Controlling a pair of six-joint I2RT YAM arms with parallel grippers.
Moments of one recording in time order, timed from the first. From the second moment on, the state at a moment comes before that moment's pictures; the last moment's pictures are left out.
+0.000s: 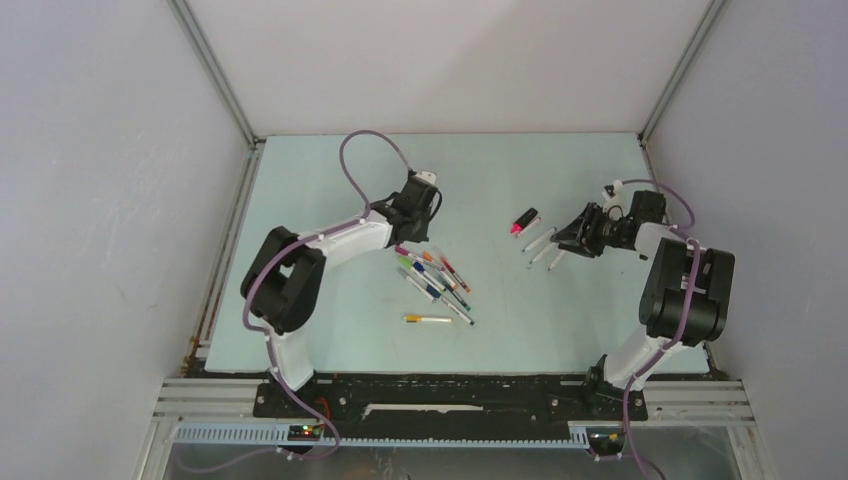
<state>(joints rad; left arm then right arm) -0.65 1.82 1.25 -0.30 -0.28 -0.31 -0.29 1.70 0.91 -0.24 -0.88 0.31</state>
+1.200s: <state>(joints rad) -0.50 2.11 1.52 -0.43 -0.15 -0.30 -0.25 1.57 0.98 -0.37 -1.11 0.09</state>
